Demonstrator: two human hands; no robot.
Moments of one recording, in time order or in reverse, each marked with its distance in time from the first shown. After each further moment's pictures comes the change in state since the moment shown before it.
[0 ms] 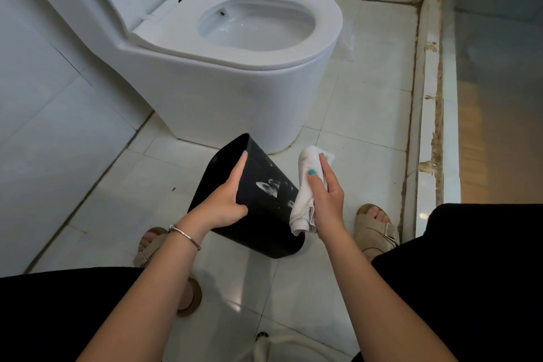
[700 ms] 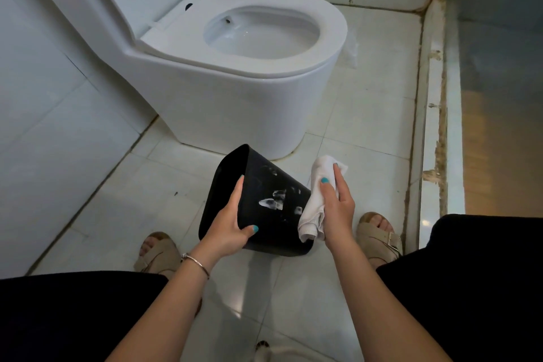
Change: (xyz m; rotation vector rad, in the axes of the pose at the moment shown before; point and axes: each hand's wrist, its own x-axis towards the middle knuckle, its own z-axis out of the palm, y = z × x) left_hand -0.010 -0.025 0.035 -0.073 0.150 -0.049; right_hand 0.006 0.002 -0.009 0.082 0.089 -0.005
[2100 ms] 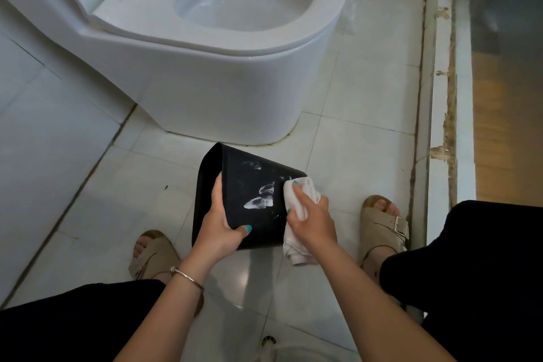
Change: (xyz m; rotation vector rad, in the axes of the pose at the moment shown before) left_hand 0.015 -0.014 0.002 -0.098 0.099 -0.133; right_hand 0.017 0.081 0.000 -1.057 -0.276 -0.033
